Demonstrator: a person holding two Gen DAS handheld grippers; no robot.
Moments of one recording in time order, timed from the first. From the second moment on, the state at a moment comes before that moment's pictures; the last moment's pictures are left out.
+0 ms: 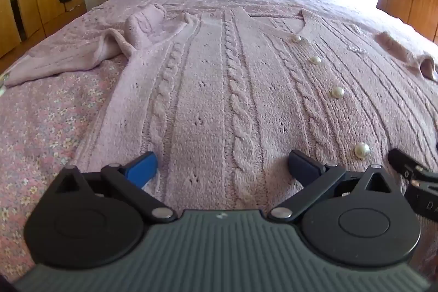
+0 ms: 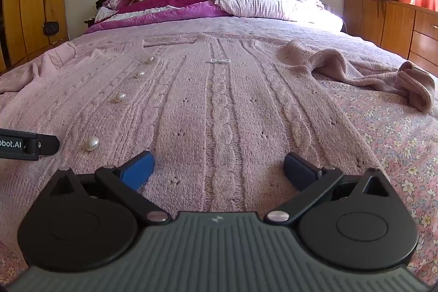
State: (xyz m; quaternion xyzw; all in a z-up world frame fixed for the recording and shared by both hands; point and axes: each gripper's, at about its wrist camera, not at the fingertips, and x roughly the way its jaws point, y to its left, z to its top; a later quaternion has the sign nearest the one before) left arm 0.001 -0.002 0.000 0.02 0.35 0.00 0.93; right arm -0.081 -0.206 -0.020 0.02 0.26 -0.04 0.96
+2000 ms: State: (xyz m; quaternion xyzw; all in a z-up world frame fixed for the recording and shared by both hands) left arm 0.005 0.000 0.000 0.02 0.37 -0.01 0.93; right arm -0.080 -0.200 -0.019 0.01 0.29 -0.06 0.96
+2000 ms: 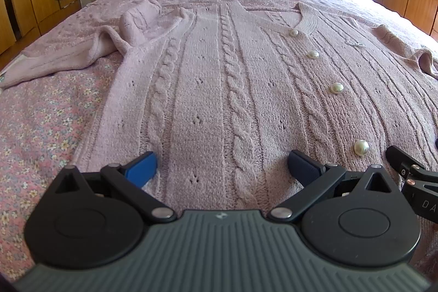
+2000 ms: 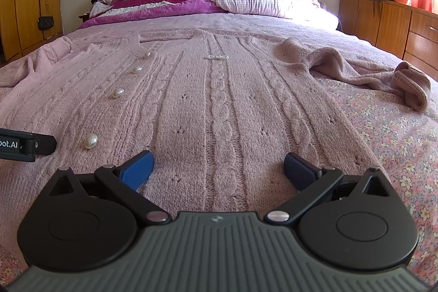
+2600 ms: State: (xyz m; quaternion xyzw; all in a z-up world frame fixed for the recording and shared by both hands) left arm 0.008 -0.005 0.029 0.03 0.35 -0.03 0.93; right arm -0.075 -0.252 0.022 0.11 0.28 -0.02 0.95
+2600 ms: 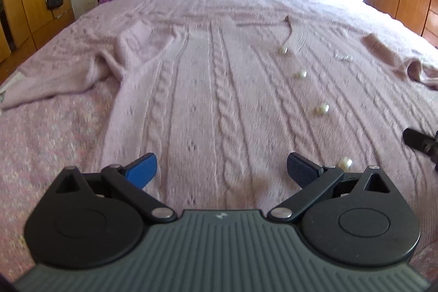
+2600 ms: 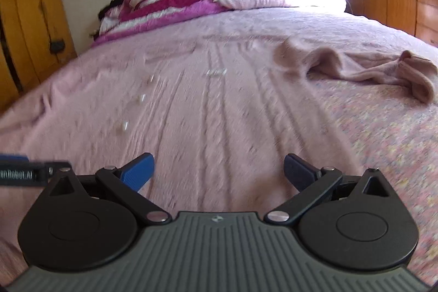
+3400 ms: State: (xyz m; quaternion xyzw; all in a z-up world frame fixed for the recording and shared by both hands) left arm 0.034 -0.010 0.007 0.03 0.39 -0.04 0.92; right arm -0.045 -0.479 0.022 0.24 0.20 -0.25 0.92
